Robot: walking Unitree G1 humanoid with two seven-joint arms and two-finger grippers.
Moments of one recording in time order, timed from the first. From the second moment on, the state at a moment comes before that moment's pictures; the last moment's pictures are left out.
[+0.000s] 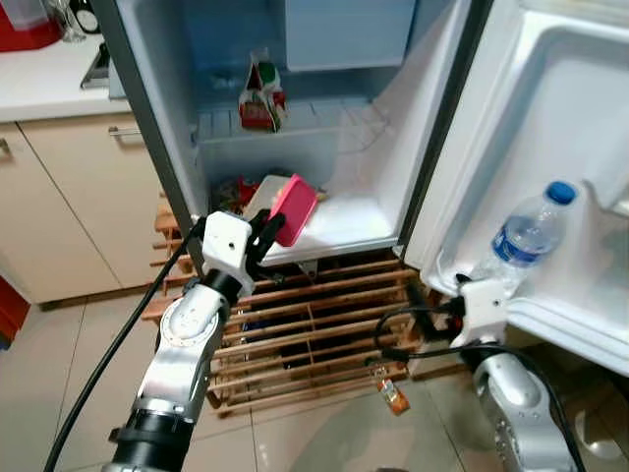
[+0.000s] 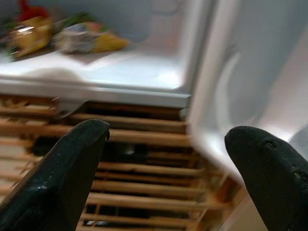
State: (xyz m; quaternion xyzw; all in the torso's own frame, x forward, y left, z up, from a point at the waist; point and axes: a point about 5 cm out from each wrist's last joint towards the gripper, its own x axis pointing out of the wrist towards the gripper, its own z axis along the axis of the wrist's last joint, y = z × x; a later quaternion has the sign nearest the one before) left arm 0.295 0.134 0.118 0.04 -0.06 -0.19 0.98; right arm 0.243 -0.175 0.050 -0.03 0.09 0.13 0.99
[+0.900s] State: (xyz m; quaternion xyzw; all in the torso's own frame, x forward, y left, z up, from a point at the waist) left arm 0.309 0.132 0.126 0.00 -0.06 -0.16 0.99; right arm 0.260 -0.159 0.066 -0.04 0.09 0.15 0.98
